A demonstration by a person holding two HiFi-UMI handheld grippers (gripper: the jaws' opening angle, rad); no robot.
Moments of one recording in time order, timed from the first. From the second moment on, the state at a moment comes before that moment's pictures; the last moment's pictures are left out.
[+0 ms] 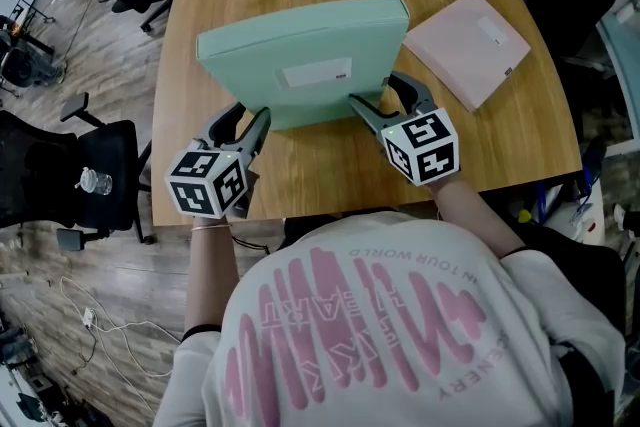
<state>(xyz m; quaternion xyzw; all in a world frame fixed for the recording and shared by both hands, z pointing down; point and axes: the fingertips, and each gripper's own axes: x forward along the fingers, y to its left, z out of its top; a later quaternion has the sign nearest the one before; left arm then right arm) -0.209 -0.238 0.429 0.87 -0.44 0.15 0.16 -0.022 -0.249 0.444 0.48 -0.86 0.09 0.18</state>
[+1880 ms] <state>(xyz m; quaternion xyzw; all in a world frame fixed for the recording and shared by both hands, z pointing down) -0.207 -0.240 0.411 0.89 -0.40 0.13 0.15 -0.023 -0.244 0.431 0.52 -0.82 0.17 0.15</state>
